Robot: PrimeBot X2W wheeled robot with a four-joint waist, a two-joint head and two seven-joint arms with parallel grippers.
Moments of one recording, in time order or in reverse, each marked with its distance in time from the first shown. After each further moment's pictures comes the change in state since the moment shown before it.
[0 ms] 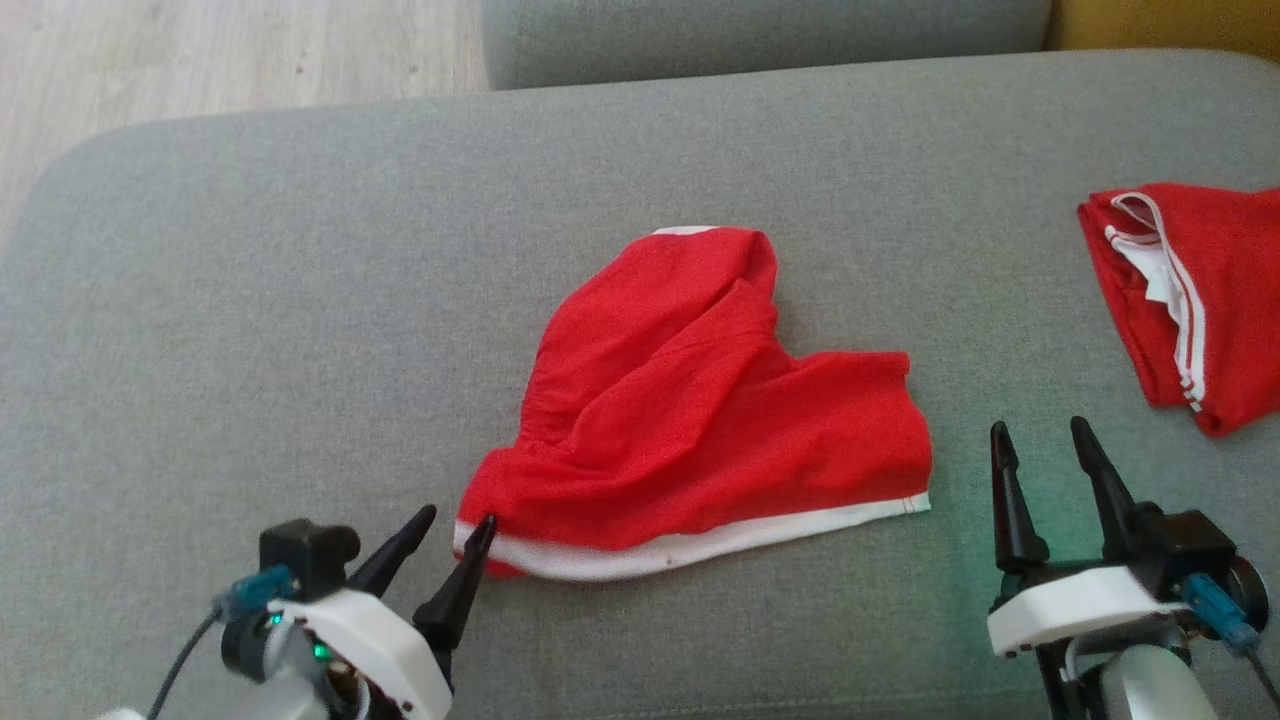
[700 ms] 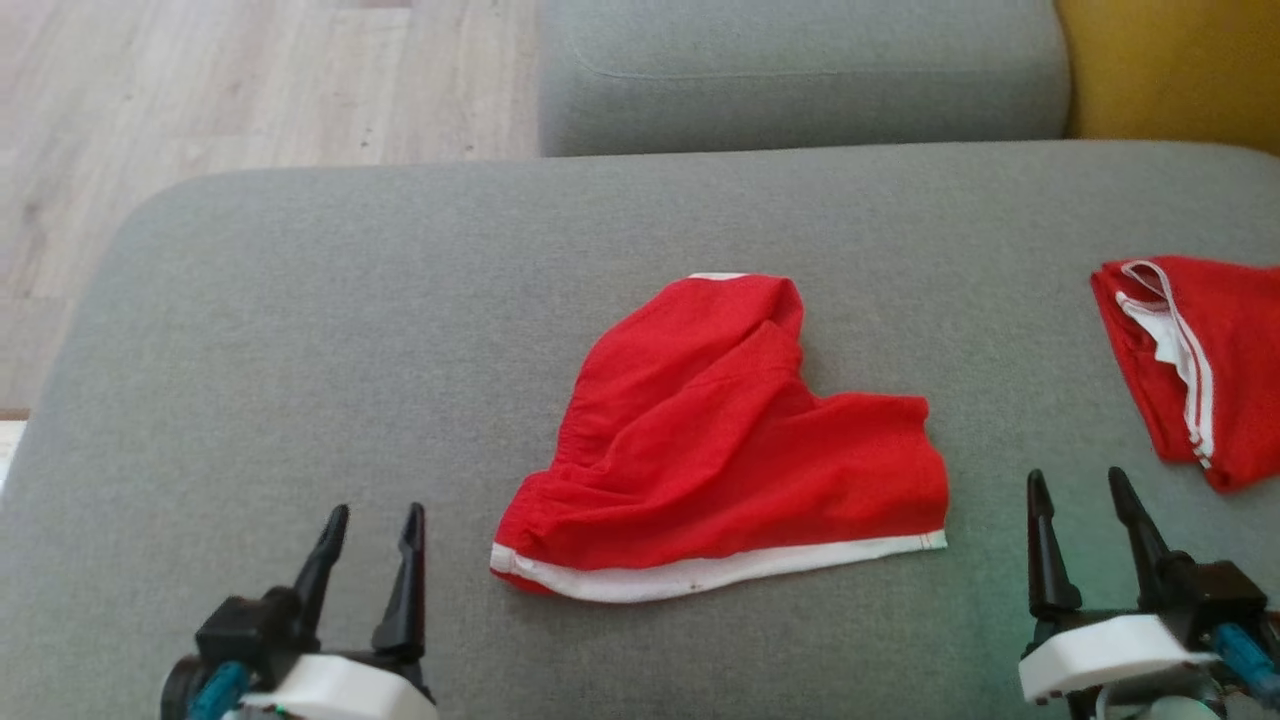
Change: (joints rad) left arm 0.341 -0.300 0.579 -0.201 0.548 0.030 -0.008; right arm 0.086 0.000 -0.063 -0.027 -0.029 0.000 0.000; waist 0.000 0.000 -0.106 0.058
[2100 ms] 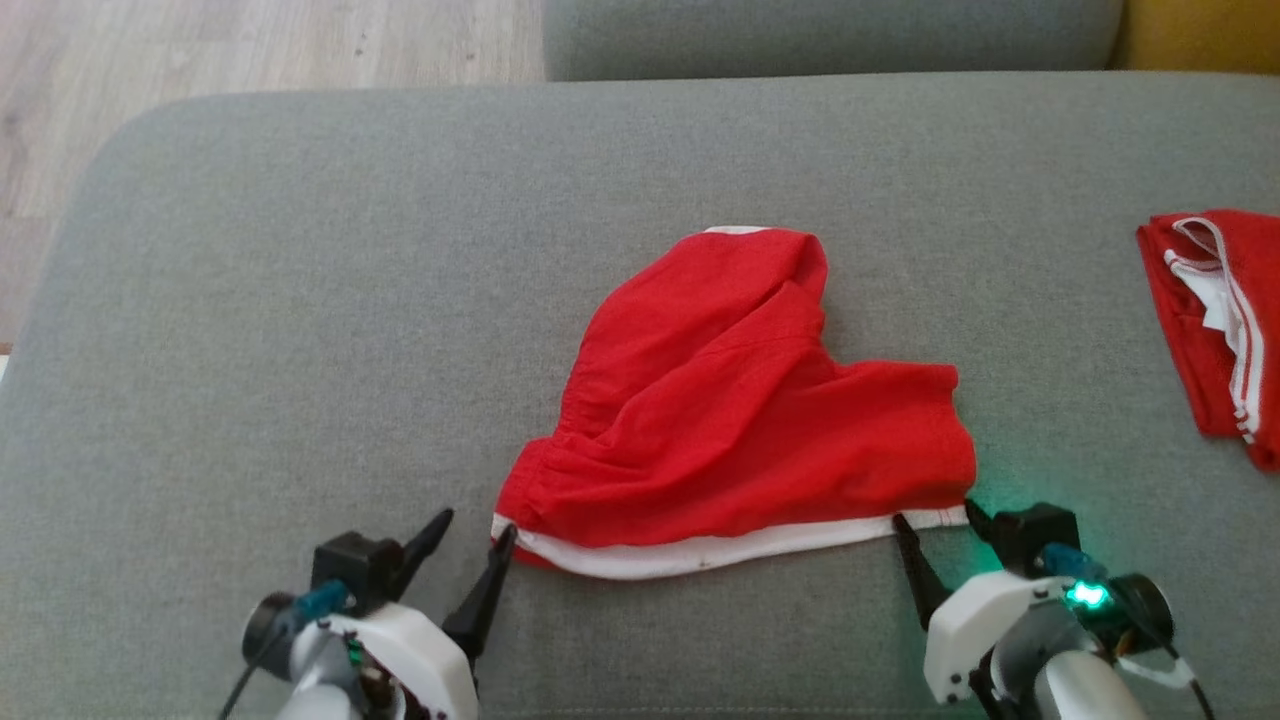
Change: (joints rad) left arm -0.207 0.010 -0.145 0.325 0.020 -0.202 0.099; right arm -0.138 -0.004 0.181 0.220 -0.049 0.000 0.298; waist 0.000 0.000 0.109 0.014
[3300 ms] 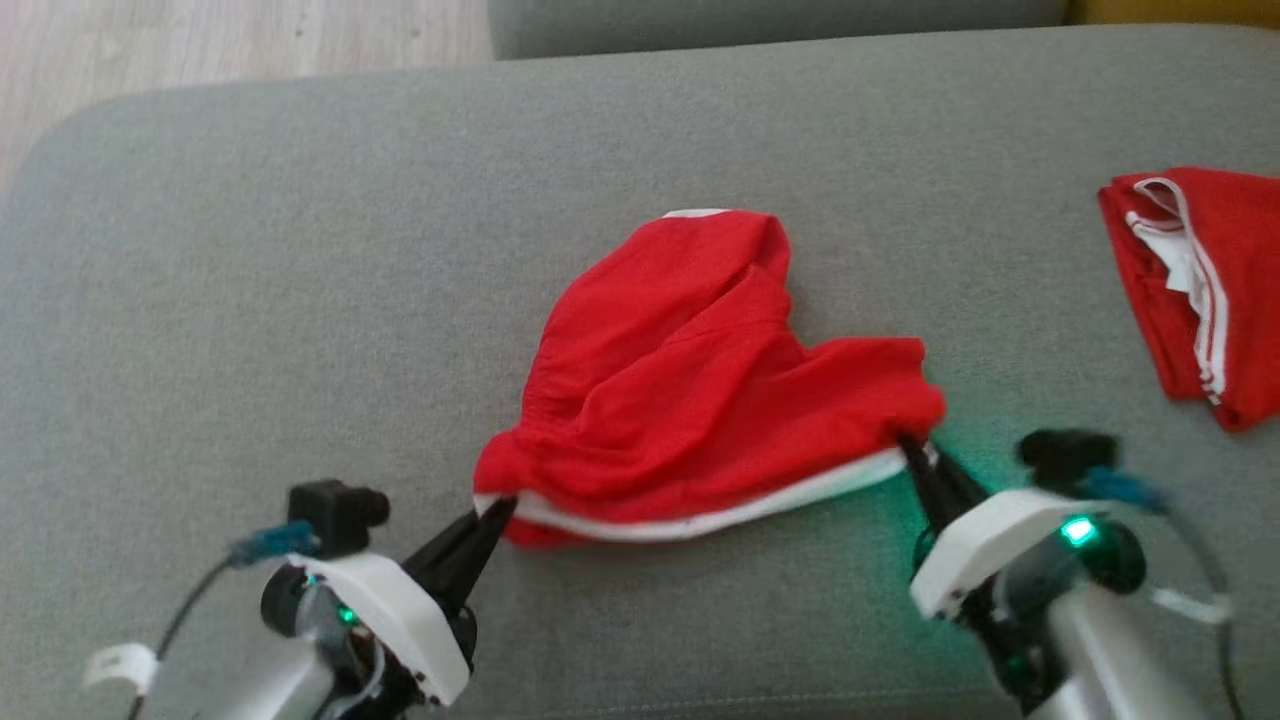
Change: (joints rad) left arm -0.134 0.199 -0.299 -0.090 -0.496 0.001 0.080; right arm -0.083 -0.016 0.071 -0.072 0.346 0.000 0.092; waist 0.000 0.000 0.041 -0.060
